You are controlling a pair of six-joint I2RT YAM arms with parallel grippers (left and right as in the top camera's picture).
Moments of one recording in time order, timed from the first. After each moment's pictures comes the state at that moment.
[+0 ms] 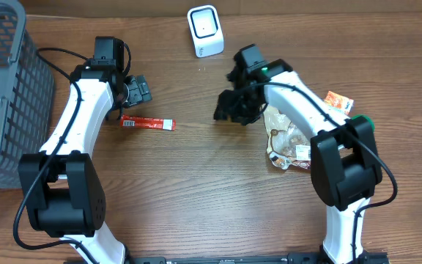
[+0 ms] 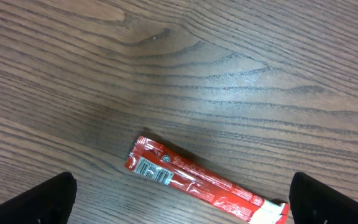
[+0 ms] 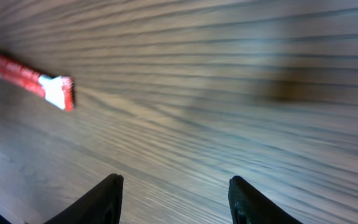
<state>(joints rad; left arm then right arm) -0.02 1.88 1.46 -0.81 -0.09 -0.38 0.43 2.11 1.64 -0.88 -0.42 0.41</state>
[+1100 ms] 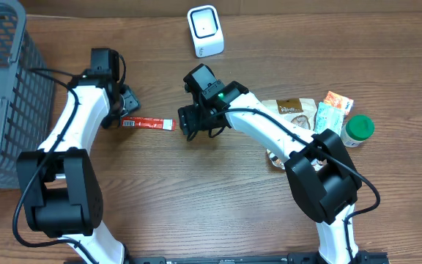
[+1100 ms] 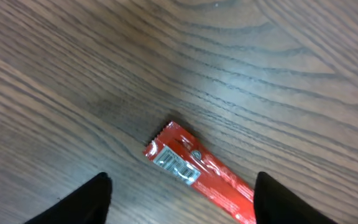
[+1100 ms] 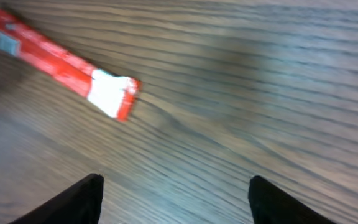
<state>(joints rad) 0.02 1.88 1.36 -0.77 -0.10 -0.58 0.67 2.11 1.64 -0.72 -0.16 0.41</state>
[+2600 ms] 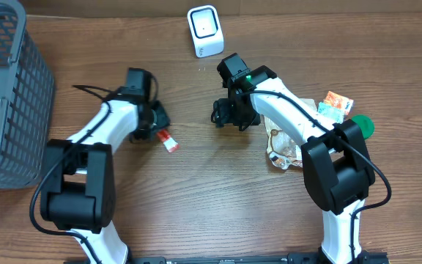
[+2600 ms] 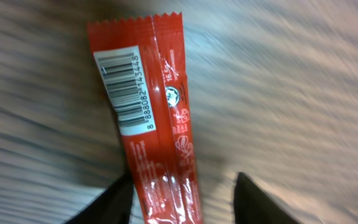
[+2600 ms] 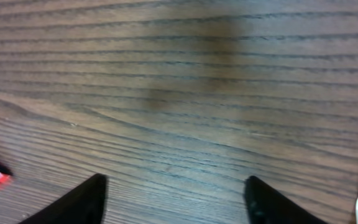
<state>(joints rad) -0.17 1.92 1.18 -0.58 0.12 -0.63 0.50 2.11 1.64 -0.94 -0.11 0.40</state>
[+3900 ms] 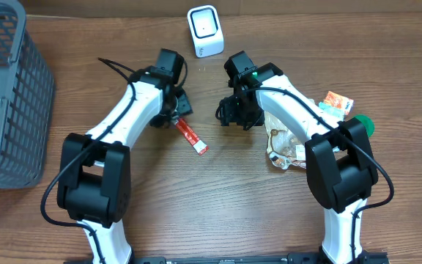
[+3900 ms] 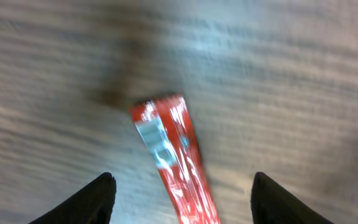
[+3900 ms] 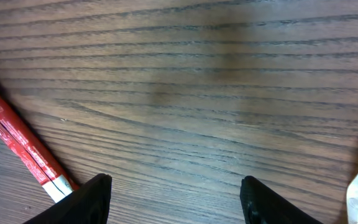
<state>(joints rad) -0.28 1.98 1.46 -0.80 0.00 -0.68 0.47 2.11 1.64 -0.96 -0.15 0.41</state>
